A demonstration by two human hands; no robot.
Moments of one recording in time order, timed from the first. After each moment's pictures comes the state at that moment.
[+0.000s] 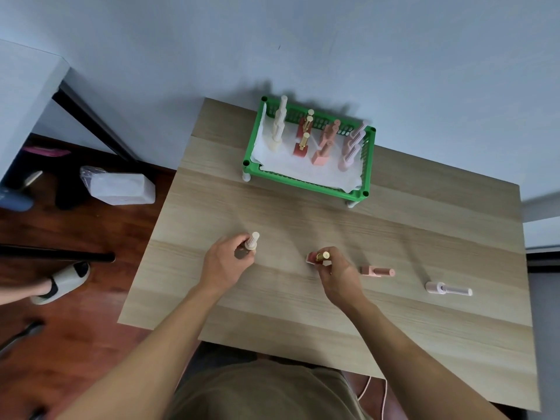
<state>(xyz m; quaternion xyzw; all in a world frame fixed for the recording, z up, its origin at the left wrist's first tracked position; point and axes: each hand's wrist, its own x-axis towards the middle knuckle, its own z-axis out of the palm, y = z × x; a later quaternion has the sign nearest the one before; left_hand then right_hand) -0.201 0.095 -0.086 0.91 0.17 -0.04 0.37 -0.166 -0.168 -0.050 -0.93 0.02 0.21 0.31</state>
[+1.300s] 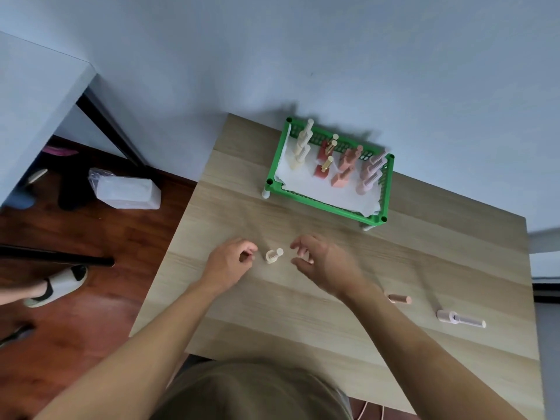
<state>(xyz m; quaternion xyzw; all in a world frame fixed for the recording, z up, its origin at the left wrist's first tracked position) -0.176 0.149 -0.093 0.91 0.09 -0.09 0.39 -0.105 -0.079 0.011 -0.92 -0.26 0.22 0.18</state>
